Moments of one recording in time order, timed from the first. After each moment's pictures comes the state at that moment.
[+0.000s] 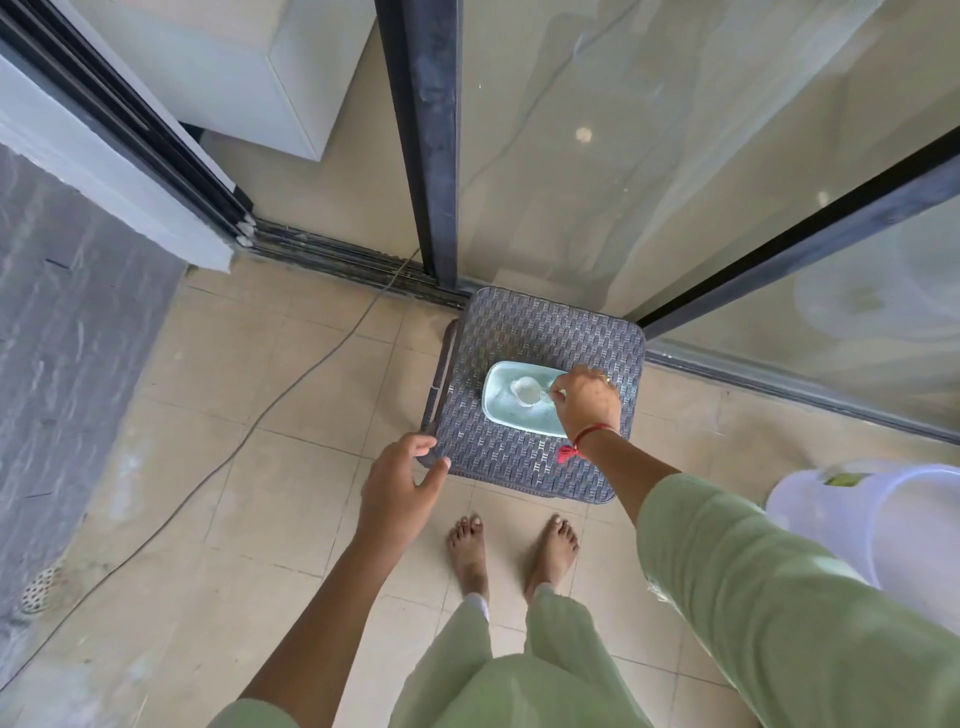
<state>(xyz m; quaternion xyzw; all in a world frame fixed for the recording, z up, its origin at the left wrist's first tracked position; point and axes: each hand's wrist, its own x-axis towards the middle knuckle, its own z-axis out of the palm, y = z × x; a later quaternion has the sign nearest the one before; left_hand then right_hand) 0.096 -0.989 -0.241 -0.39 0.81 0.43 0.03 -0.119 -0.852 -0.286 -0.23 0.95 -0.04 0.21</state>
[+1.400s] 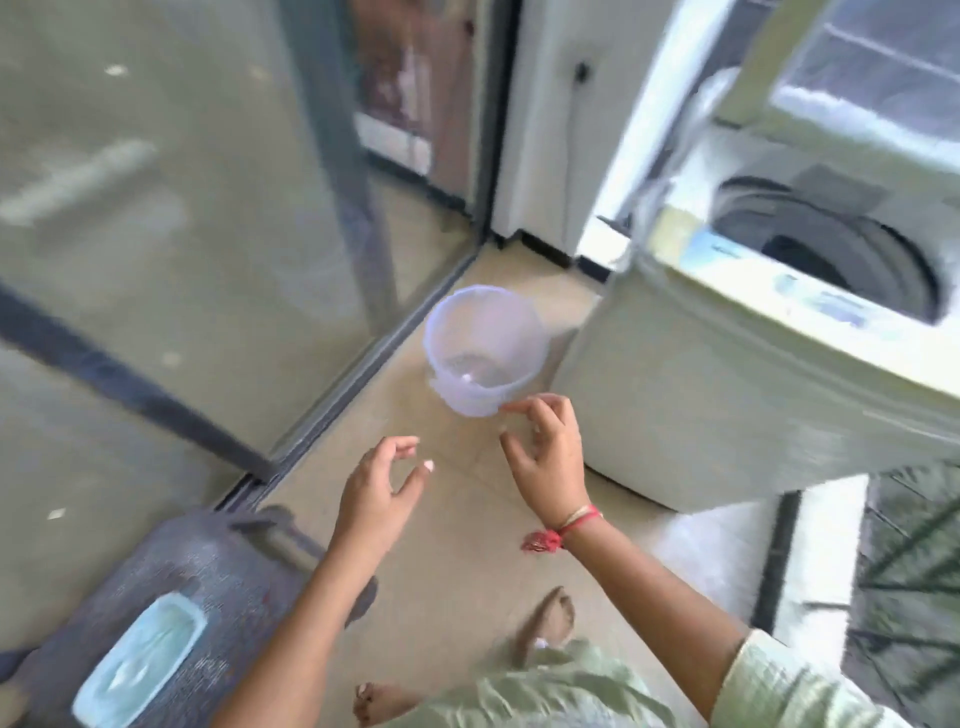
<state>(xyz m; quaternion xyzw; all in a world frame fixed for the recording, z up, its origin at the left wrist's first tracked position) -0.015 -0.568 -0.048 0.21 0.86 0.44 0.17 0.072 -0.399 -0.035 0.28 0.82 -0.42 -0.25</state>
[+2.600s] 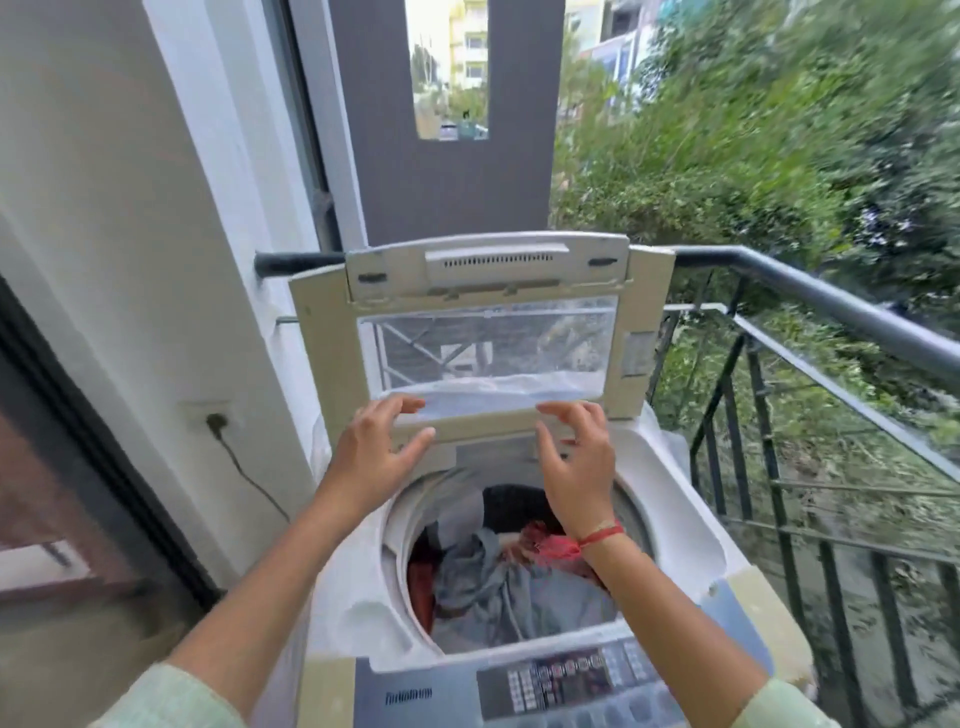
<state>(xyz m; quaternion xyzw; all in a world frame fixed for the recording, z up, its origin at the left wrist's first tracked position) -0.106 0.086 0.140 0.66 0.64 0.39 0.04 0.104 0.141 0.106 0.43 0.65 -0.19 -0.60</state>
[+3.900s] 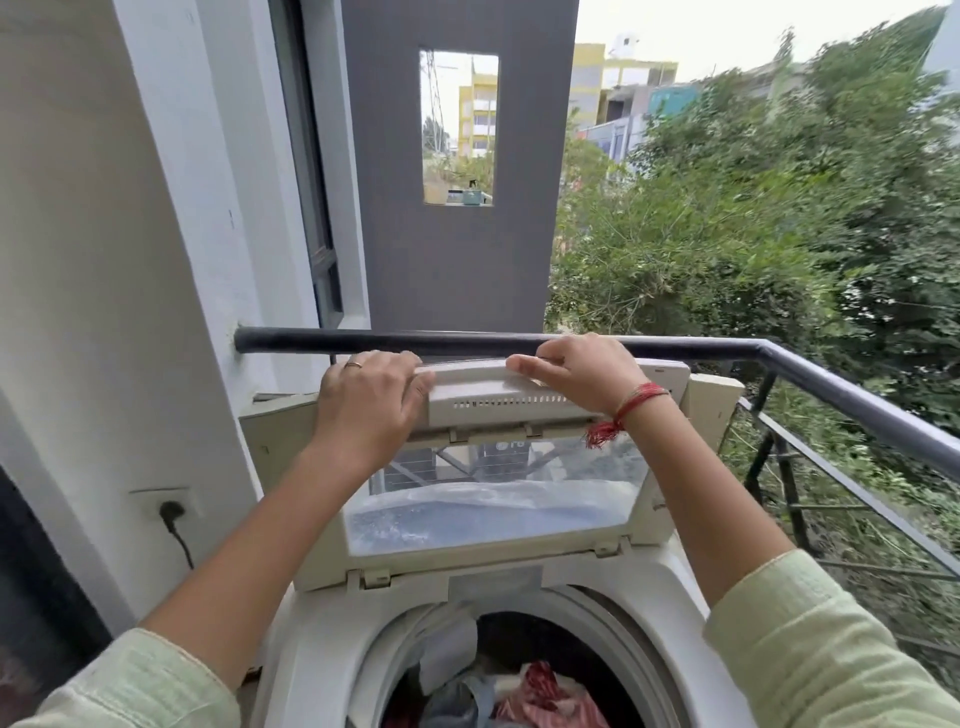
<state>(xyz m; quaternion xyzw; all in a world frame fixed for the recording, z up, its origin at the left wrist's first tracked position) -0.145 0.243 0.237 0.65 0.69 0.26 -0.19 0.084 0.348 0.272 0.42 0.88 0.06 -0.21</state>
